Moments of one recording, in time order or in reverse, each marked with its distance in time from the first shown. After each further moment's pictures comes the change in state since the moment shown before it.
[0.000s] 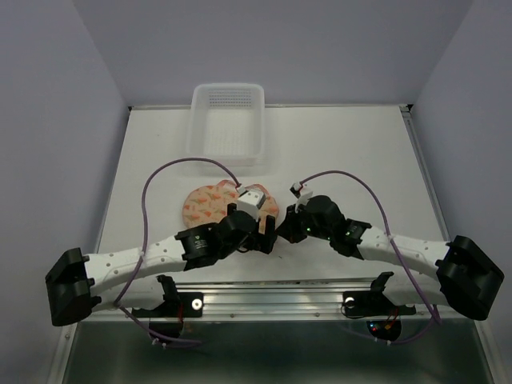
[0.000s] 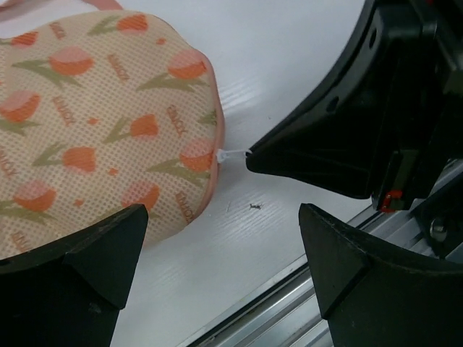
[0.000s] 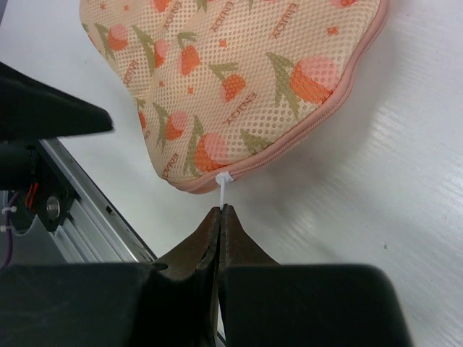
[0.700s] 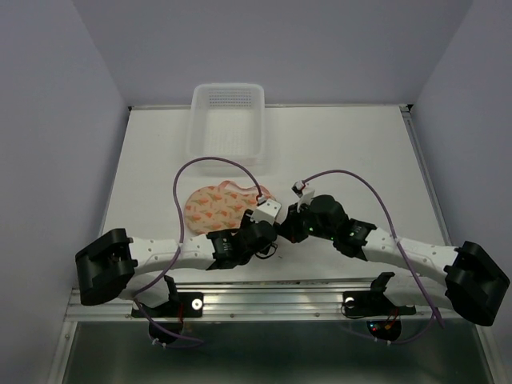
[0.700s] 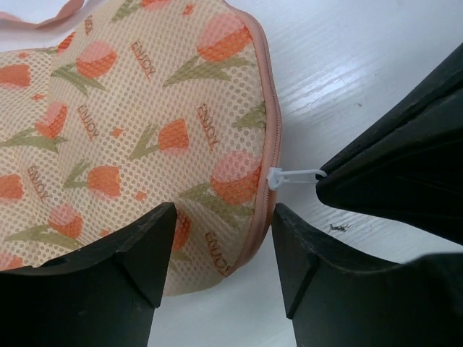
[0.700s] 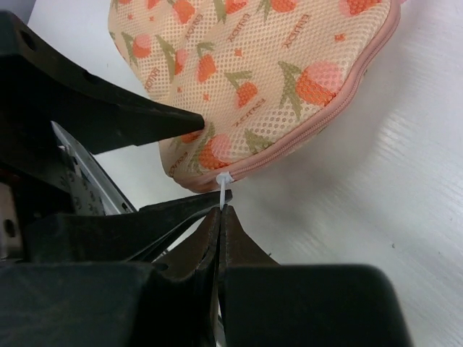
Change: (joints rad) left arm -0.109 0.293 0.005 0.106 -0.240 0.162; right arm 0.000 -0.048 0.012 -0.024 -0.021 -0.002
